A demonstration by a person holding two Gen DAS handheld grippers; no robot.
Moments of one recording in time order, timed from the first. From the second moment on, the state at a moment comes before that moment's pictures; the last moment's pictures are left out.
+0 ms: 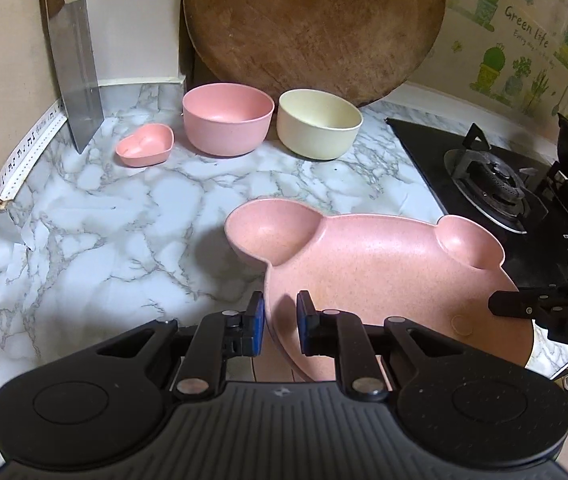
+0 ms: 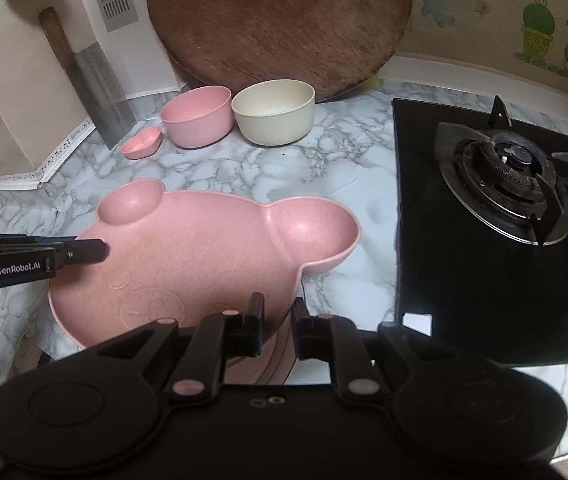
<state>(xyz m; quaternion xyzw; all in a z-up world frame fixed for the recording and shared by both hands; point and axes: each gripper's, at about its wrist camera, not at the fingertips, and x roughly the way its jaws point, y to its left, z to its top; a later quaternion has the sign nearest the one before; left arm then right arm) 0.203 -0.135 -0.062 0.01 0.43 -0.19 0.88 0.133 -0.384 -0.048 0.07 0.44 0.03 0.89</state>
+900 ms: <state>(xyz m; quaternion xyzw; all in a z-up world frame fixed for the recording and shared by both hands) 0.195 -0.138 -0.079 0.03 0.45 -0.20 0.87 0.140 -0.384 -0.068 0.05 0.46 0.02 0.89</state>
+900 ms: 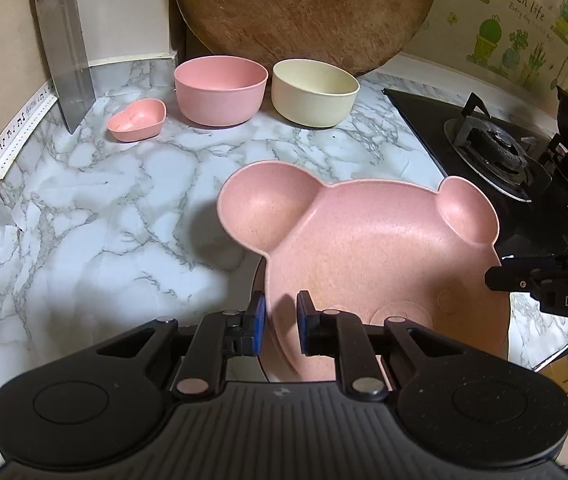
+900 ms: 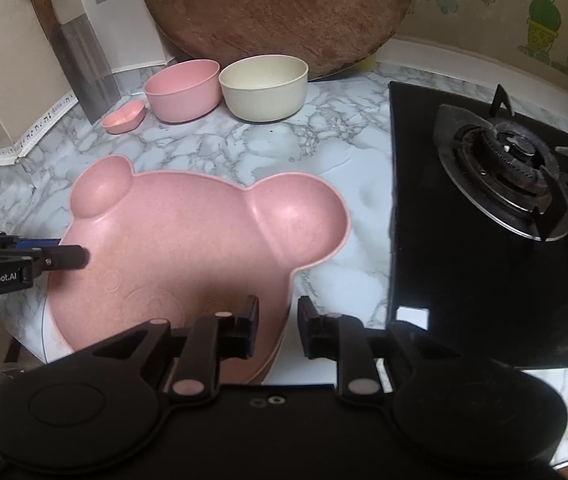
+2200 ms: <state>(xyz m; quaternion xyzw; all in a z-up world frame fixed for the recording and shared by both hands) 0.164 -0.091 0.016 0.00 0.35 -0.21 0.91 0.130 -0.312 0.029 0.07 0.40 0.06 0.91</state>
